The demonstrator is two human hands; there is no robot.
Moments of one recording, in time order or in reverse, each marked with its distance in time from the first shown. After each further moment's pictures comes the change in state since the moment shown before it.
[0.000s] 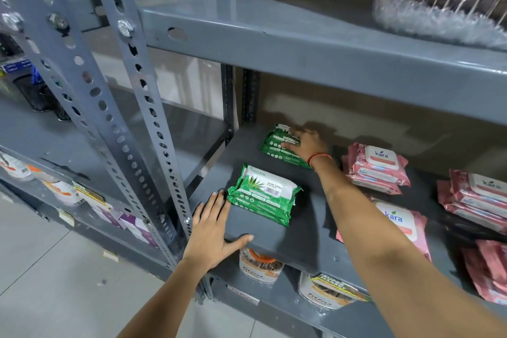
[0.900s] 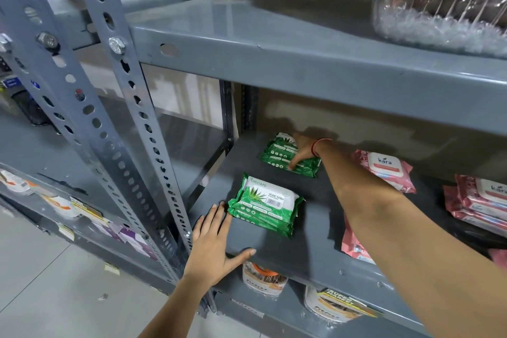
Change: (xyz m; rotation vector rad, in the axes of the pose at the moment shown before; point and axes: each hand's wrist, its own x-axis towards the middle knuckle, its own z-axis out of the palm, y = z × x) left_hand 0.002 -0.001 0.001 -0.003 0.002 0.003; right_hand 0.040 0.000 -0.022 -0.099 -0.464 -0.011
